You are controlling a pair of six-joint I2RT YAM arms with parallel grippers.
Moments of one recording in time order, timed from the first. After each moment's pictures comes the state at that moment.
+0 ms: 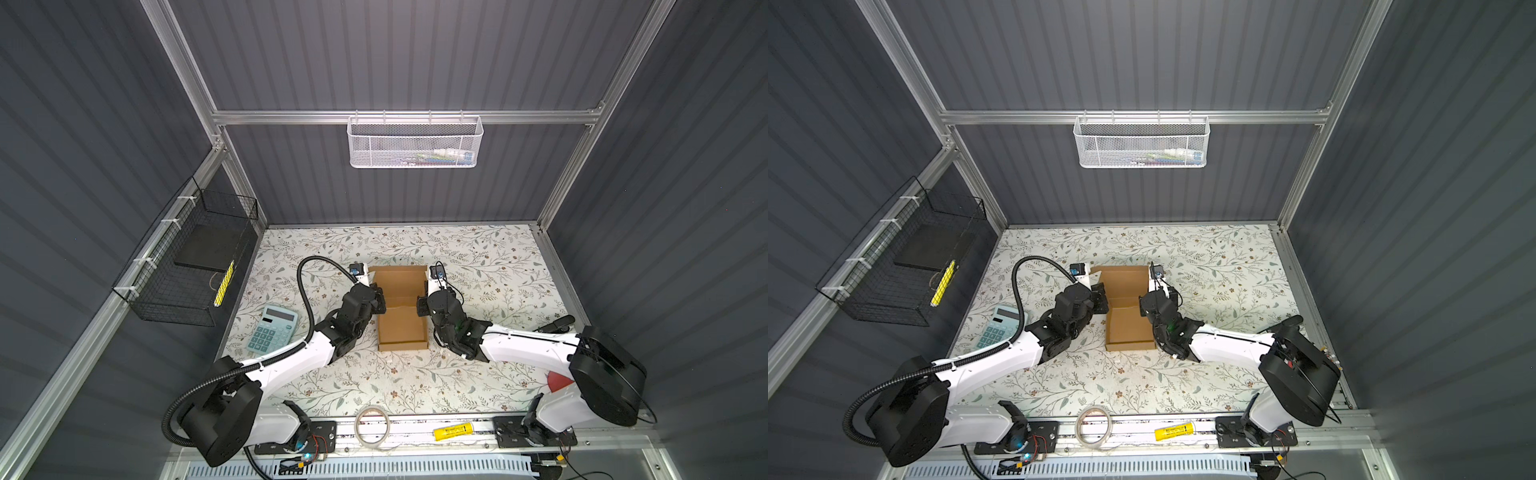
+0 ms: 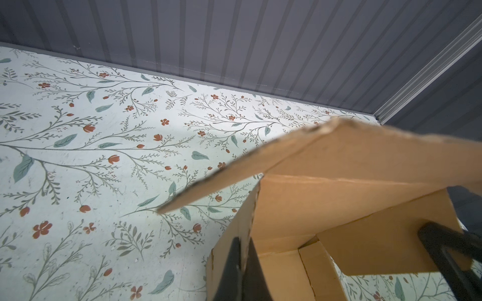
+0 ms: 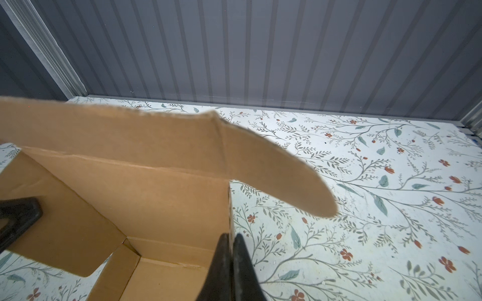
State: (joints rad) left arm -0.72 1.31 0.67 0.24 -0.37 -0.49; right arm 0.91 1.51 0.77 0.38 0.67 0.27
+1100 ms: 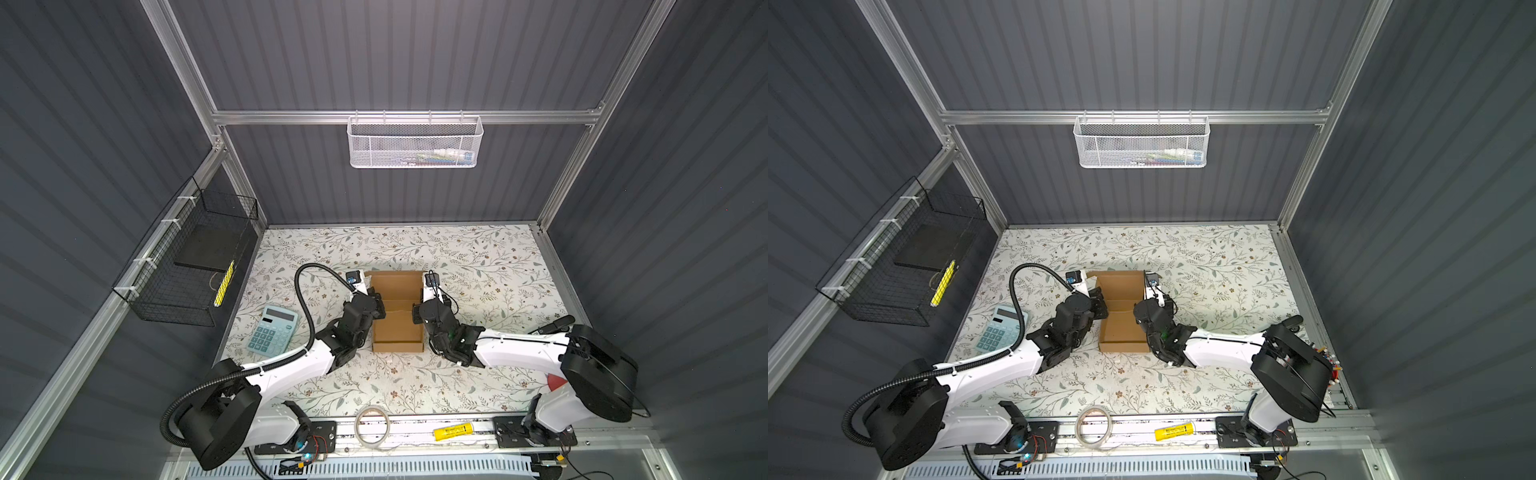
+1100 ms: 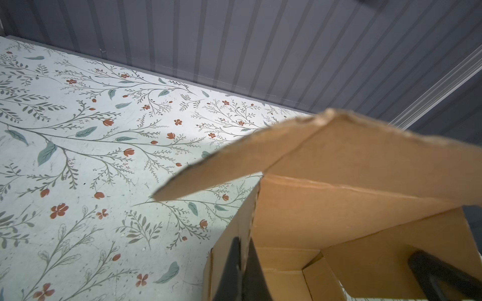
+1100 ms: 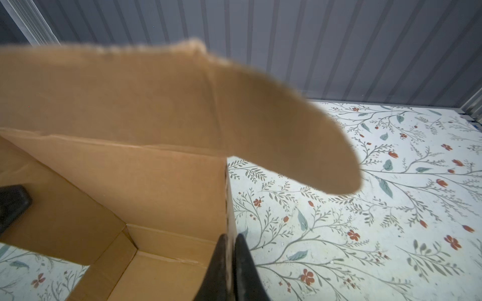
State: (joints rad) left arm -0.78 1.29 0.59 0.32 -0.49 -0.54; right arm 0.97 1.55 0.76 0.36 0.74 0.32
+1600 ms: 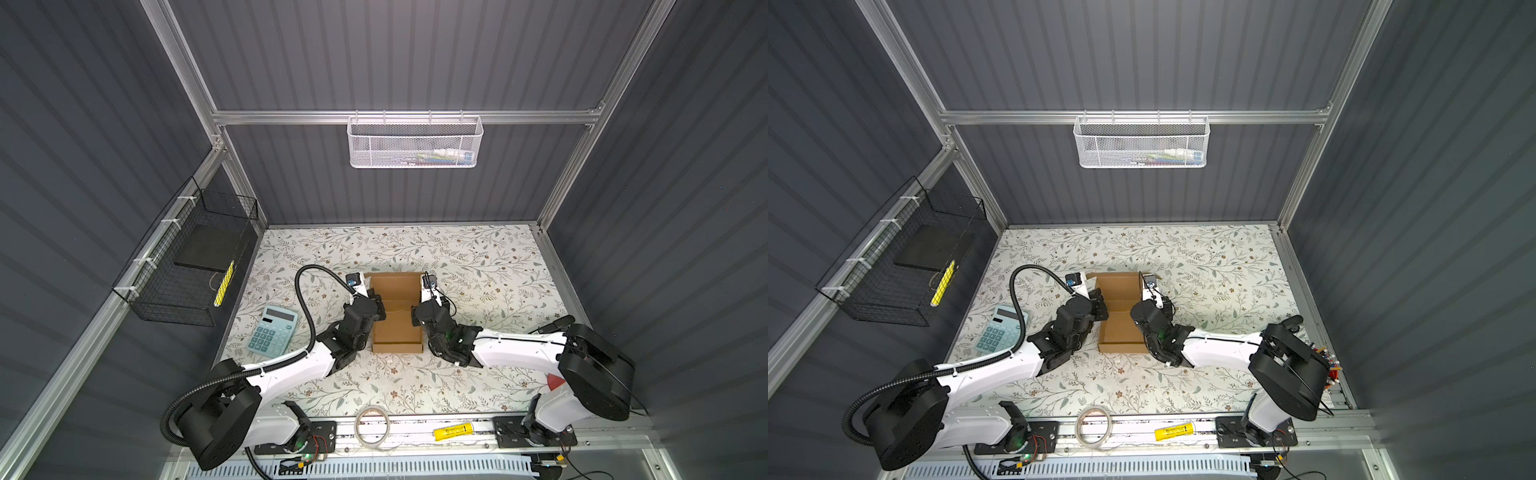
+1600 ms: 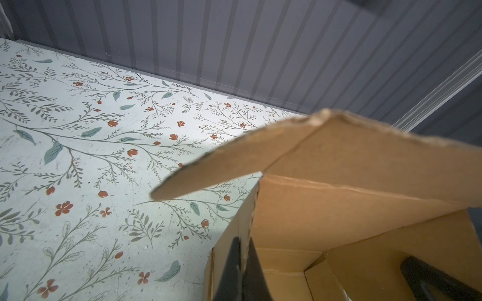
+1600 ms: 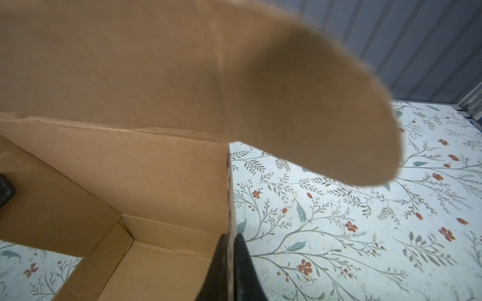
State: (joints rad) left arm -0.80 1.29 0.58 0.34 -0.53 -0.54; right arm 0.99 1.56 0.78 0.32 0.75 0.33
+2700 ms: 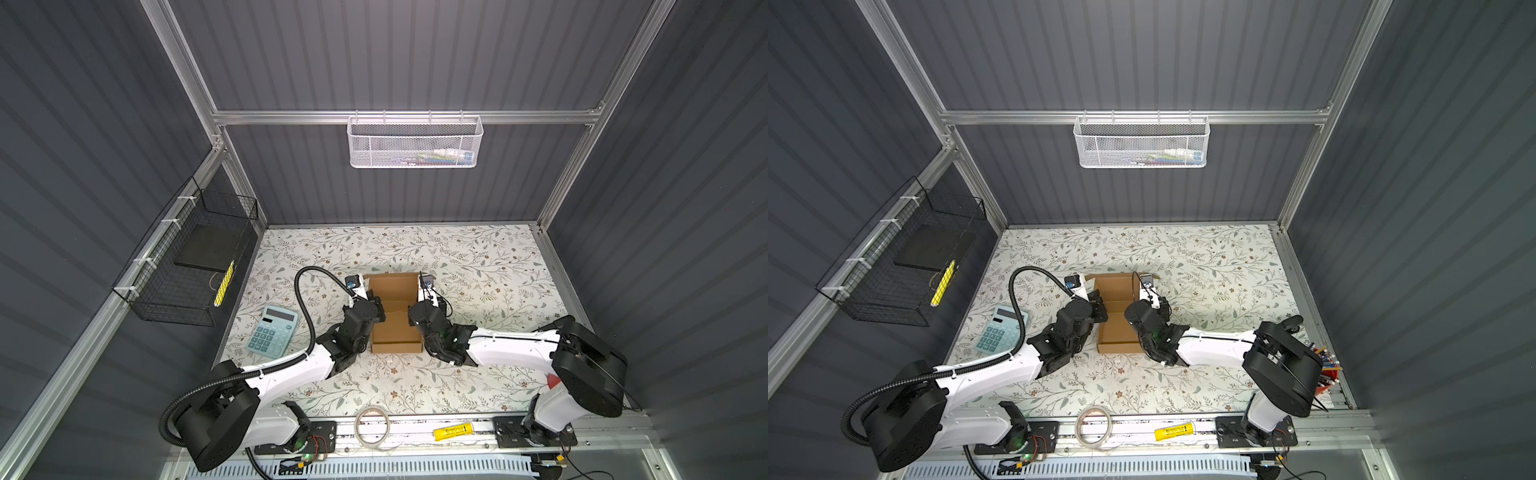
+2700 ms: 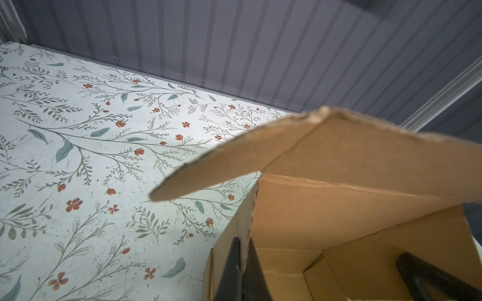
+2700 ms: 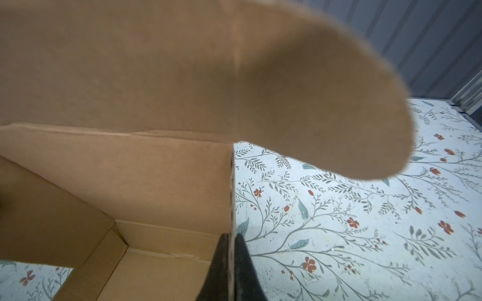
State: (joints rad) left arm -0.82 1.27 0.56 0.34 -0.56 -0.54; right arm 1.01 1.59 0.82 0.29 0.79 0.37
